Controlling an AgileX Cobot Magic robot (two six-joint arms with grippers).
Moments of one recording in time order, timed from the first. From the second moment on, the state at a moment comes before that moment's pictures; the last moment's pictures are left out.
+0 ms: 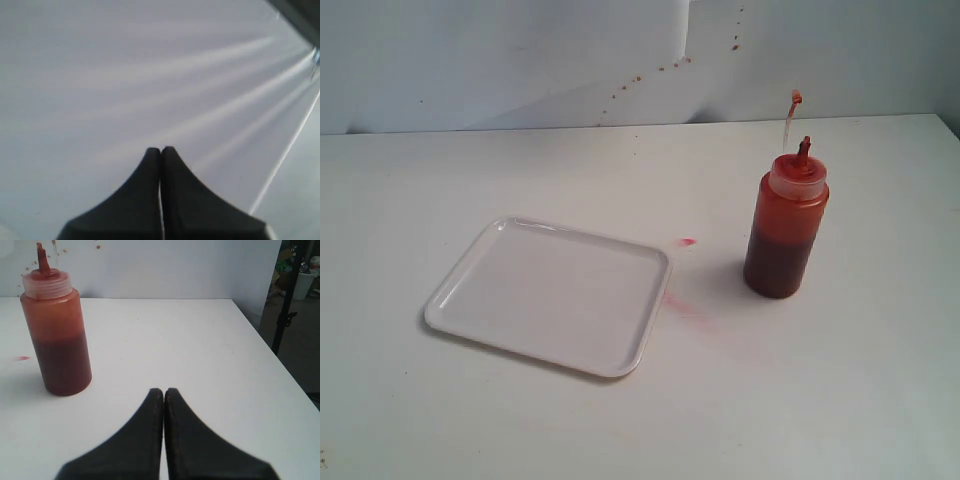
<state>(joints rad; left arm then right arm) -0.04 0.00 0.00 -0.45 -0.37 -0.27 -0.05 0.00 0.00 0.02 0.33 -0.07</state>
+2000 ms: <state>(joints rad) -0.47 2.40 -1.39 1.10 -1.16 -0.72 -0.05 0.00 0.00 0.02 0.33 -0.07</state>
